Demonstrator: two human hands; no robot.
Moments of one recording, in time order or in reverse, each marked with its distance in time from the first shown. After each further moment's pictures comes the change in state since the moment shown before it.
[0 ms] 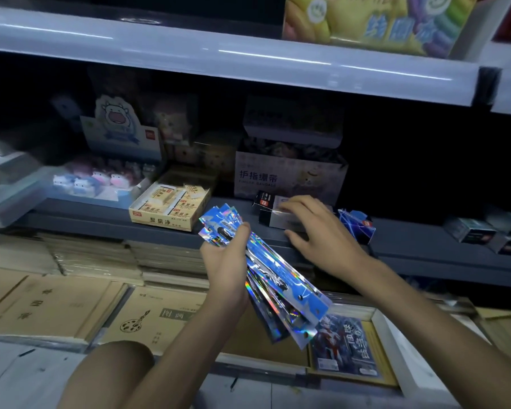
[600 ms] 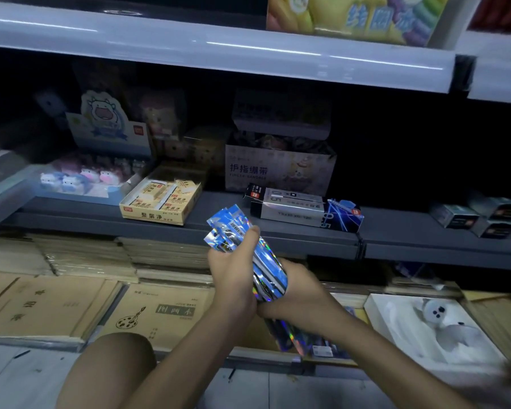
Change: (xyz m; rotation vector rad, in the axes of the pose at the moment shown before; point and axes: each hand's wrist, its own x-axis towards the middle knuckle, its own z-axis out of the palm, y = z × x) left_hand -0.030 -0.012 0.002 0.001 -0.079 -0.040; right_hand -0.071 -0.087 0.011 0.670 -0.321 0.574
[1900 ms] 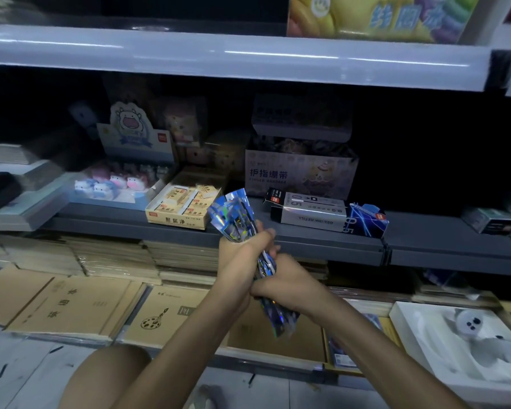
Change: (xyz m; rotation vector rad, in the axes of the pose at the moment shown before) left_hand 0.023 0.022 -0.014 0.193 -0.195 0.084; right_hand 0.046 -0.030 0.028 0.192 -0.129 0.041
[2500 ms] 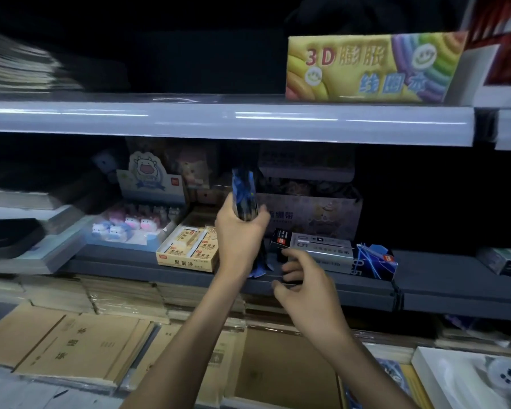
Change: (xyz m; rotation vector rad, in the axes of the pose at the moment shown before) left_hand 0.072 0.065 0.025 0.388 0.085 0.596; right_hand -0.003 -0.015 -0.023 -0.140 0.505 -0.203
